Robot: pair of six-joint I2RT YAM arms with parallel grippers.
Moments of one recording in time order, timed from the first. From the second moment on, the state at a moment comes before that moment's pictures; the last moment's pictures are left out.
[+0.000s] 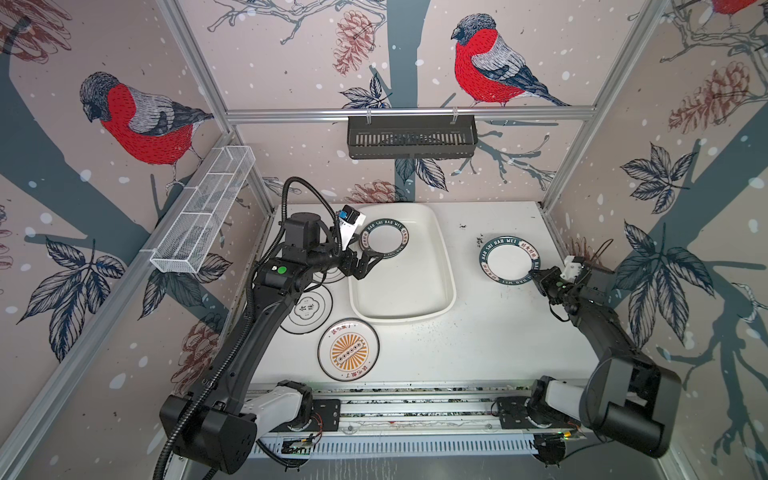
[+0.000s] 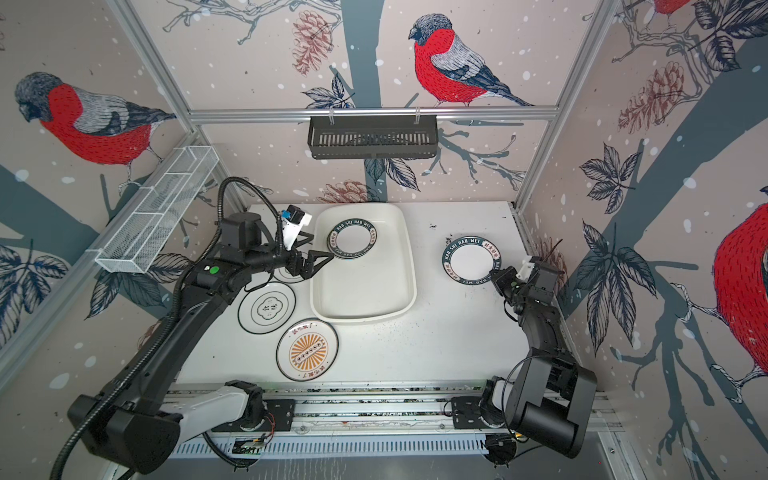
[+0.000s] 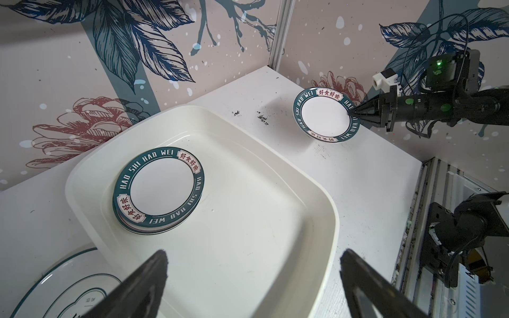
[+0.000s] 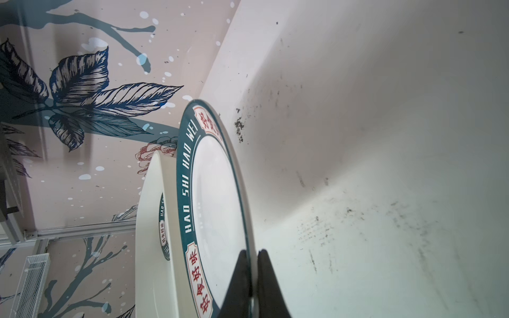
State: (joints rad) left arm -0.27 1.17 1.19 -0.54 0.60 0.16; right arm -0.38 1.22 0.62 -0.04 -0.63 0.69
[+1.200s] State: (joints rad) left arm -0.26 1.19 1.24 -0.52 0.60 0.13; right arm 0.39 1.75 1.23 0.03 -0.39 0.83
